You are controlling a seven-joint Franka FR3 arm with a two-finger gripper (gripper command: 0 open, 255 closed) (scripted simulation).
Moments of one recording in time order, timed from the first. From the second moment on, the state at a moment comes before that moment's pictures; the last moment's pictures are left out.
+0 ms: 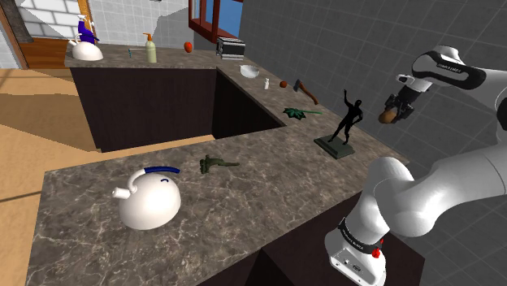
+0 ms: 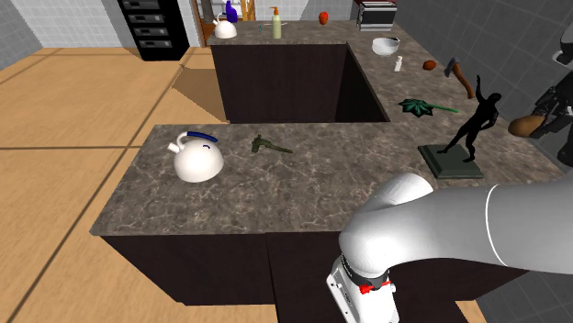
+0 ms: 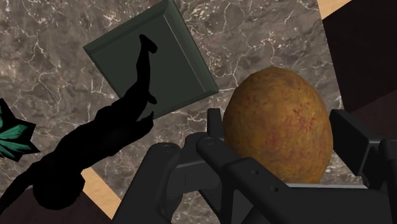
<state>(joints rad) 0.54 -0.76 -1.45 -1.76 -0.65 1.66 -1.72</state>
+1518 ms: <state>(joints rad) 0.56 -0.84 -1.61 -1.95 -0.78 1.89 -1.67</state>
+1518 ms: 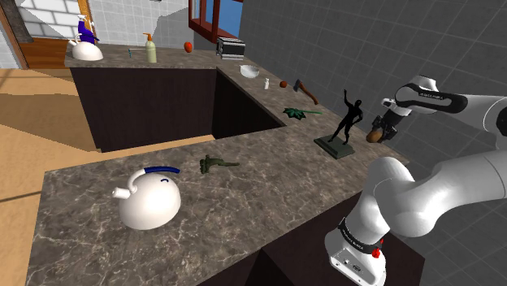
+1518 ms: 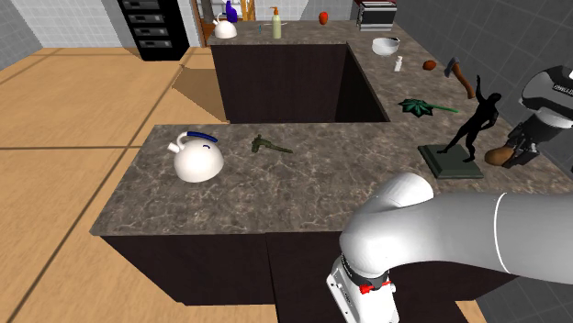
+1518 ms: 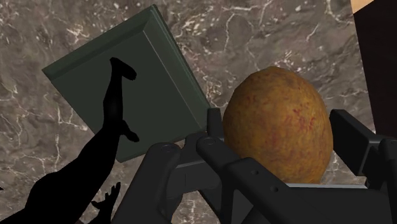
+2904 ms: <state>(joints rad) 0.66 -0.92 -1.82 -2.03 -0.93 2.07 -1.62</state>
